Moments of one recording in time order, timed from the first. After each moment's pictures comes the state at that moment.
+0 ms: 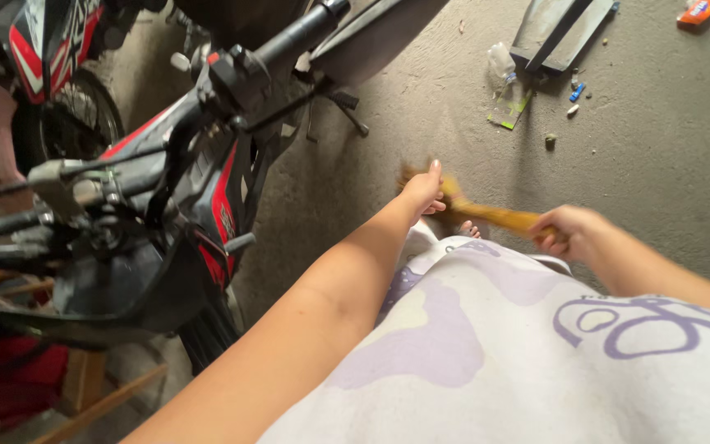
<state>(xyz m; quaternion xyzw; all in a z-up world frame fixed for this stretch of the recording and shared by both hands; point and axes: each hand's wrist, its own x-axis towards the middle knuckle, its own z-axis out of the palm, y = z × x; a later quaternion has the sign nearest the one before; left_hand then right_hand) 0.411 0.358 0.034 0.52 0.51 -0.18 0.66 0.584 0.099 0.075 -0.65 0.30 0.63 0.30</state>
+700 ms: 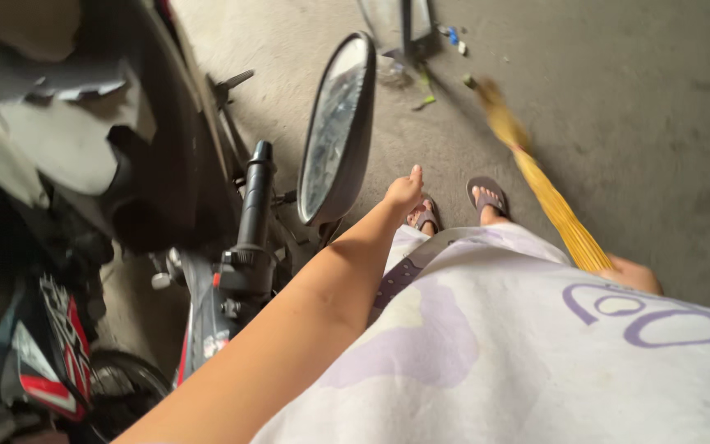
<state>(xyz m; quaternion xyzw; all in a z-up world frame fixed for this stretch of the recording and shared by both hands) 0.458 0.454 -0.026 0.68 0.29 -0.38 0.55 0.308 0.113 0.225 -0.83 0.32 0.30 0.33</state>
